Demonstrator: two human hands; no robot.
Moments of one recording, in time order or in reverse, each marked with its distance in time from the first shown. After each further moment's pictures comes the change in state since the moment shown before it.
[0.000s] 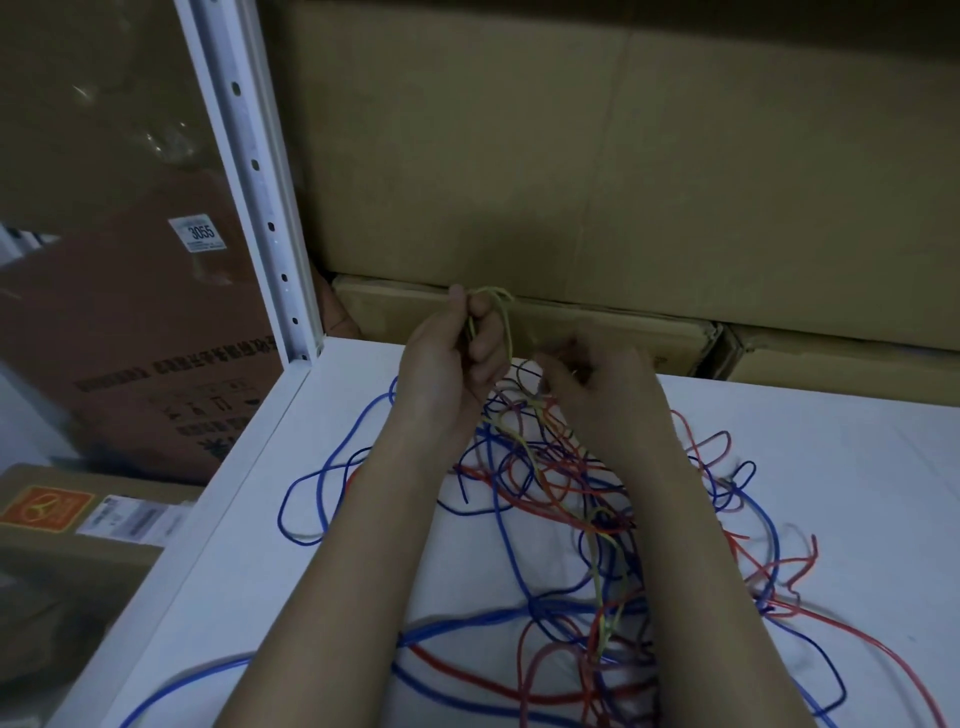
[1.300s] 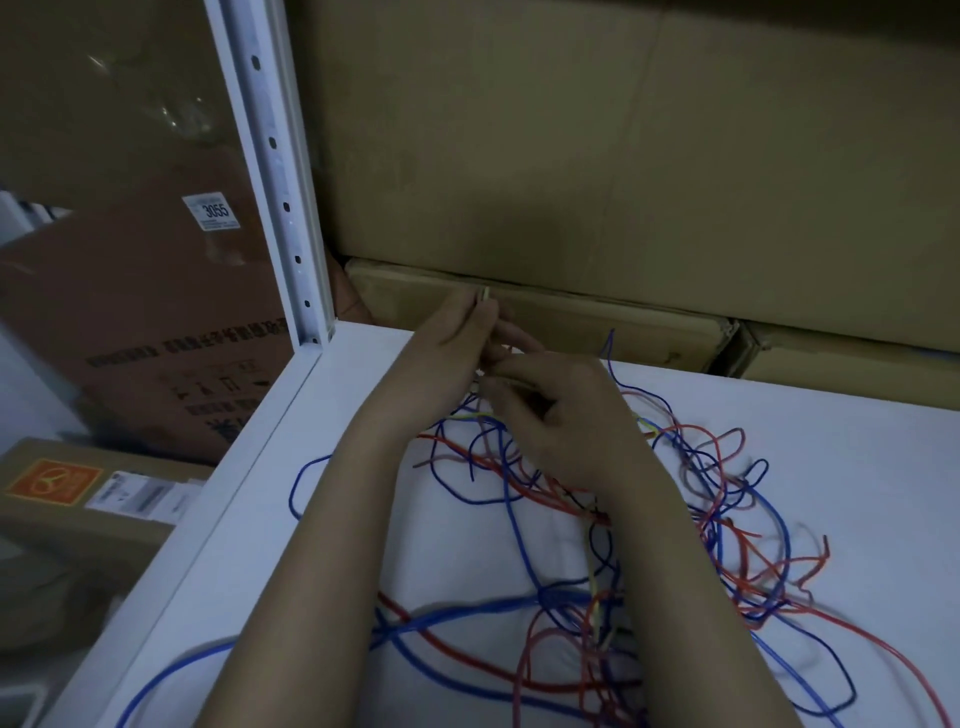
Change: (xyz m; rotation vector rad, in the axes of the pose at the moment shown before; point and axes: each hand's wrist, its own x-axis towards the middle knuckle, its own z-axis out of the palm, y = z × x) left_hand 0.000 0.012 -0.034 0.923 -0.023 0.087; right_hand -0.011 -0.030 0.018 0.052 -0.159 -0.313
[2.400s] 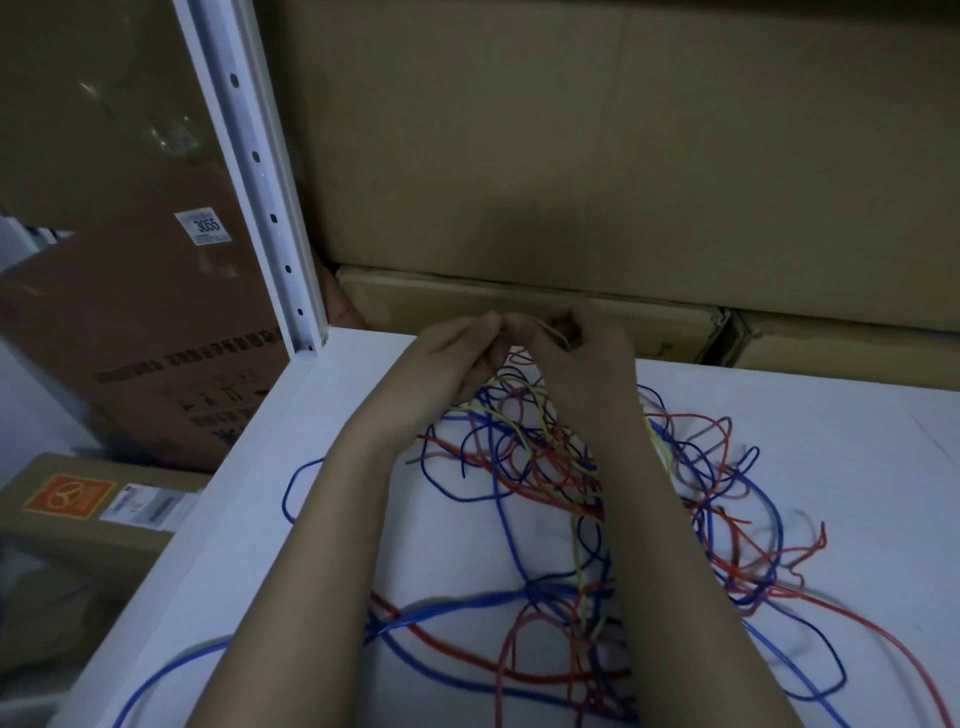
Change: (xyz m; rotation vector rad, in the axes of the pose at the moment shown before) left_hand -0.003 0.001 0.009 -0.052 -0.108 -0.063; right_hand 0.012 0.028 -0.004 0.232 0.341 0.408
